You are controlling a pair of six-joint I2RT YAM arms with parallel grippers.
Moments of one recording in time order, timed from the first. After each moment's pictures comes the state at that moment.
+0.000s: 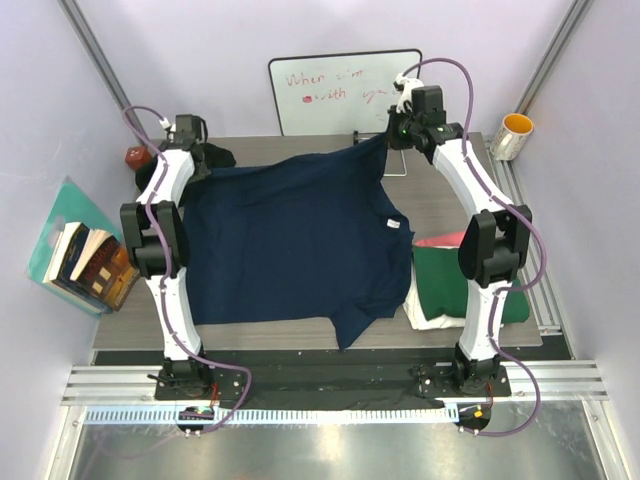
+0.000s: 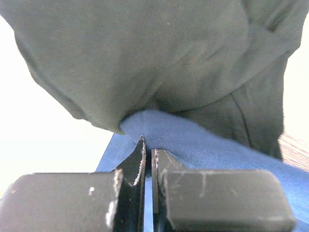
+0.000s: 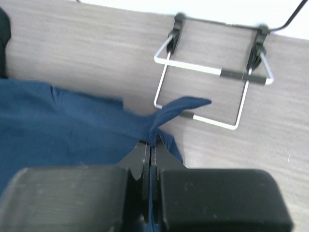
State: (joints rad) left arm 0.04 2.19 1.93 -0.68 -0.36 -0.29; right arm 0.21 2.06 1.98 -0.47 -0.16 0.09
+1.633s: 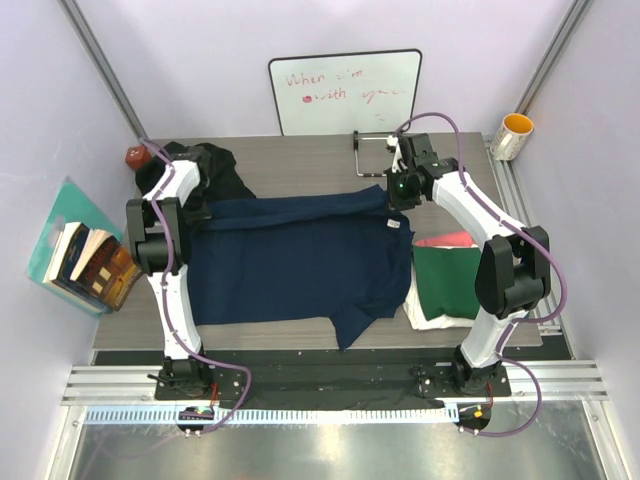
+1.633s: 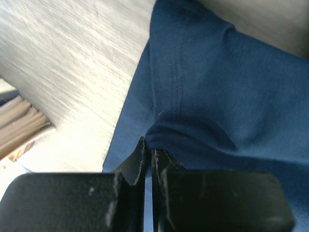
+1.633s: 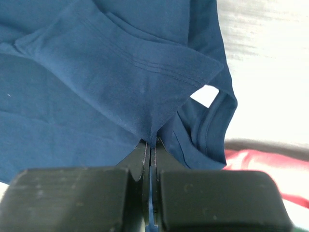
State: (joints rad) left arm 0.04 2.23 1.82 -1.08 -0.44 -0.34; right arm 0.29 1.77 1.50 -0.69 -0.12 0.16
